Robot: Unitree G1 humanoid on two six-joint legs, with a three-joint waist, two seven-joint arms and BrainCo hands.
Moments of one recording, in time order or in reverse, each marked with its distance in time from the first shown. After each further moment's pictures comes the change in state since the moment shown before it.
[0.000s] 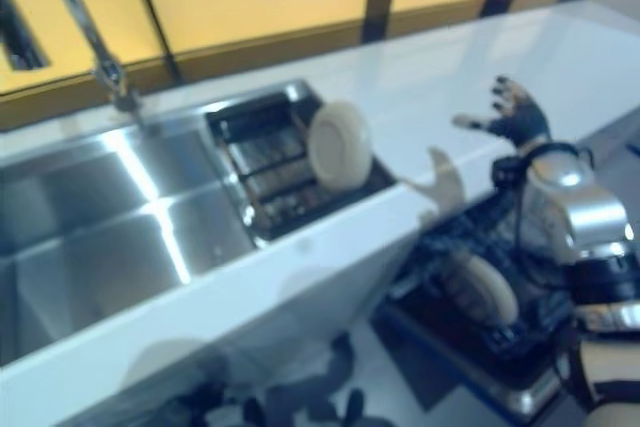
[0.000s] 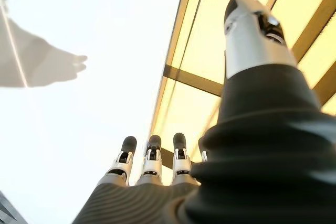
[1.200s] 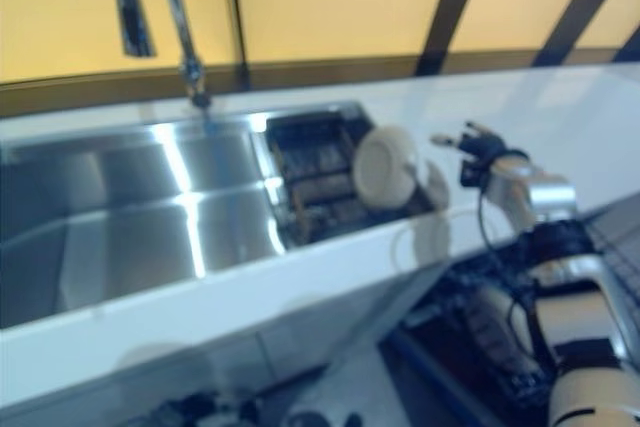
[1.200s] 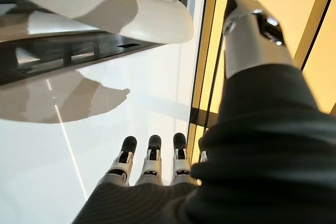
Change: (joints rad) left arm 0.000 0.029 -0.017 0.021 -0.001 0.019 -0.004; right arm -0.179 0.101 0.103 0.332 0.116 0.057 0.001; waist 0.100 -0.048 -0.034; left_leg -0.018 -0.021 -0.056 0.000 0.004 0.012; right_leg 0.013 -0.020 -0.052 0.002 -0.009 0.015
